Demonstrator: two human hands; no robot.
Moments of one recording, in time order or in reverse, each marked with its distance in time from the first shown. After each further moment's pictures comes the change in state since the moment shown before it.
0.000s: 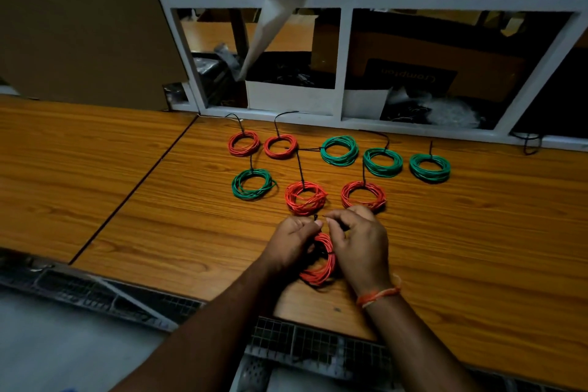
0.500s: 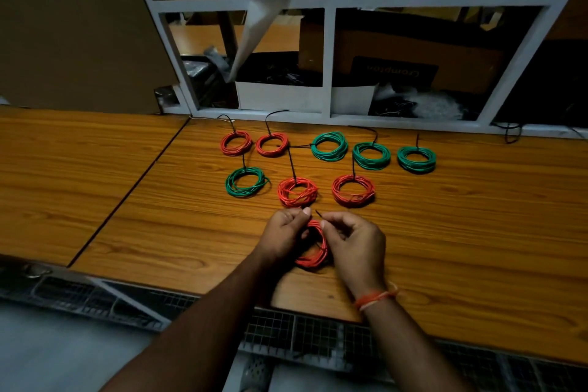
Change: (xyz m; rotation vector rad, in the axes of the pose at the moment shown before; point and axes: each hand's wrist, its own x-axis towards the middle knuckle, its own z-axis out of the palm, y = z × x) left_hand -0.008 0.009 0.008 -0.070 0.055 0.002; right_hand -0.023 -0.018 -0.014 0.309 -0.004 0.365
